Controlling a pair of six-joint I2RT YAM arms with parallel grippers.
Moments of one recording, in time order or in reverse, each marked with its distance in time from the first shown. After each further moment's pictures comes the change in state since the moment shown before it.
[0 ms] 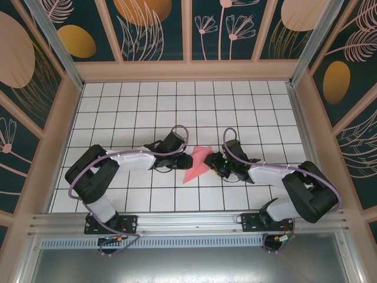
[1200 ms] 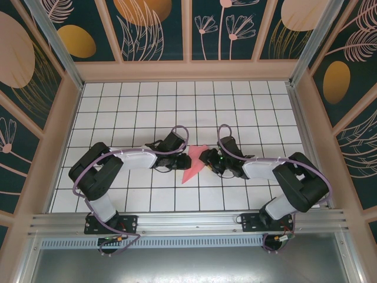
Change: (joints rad) left arm 0.012 0.045 0.009 -0.001 0.024 0.000; right arm 0.014 0.126 0.071 0.095 -0.024 0.021
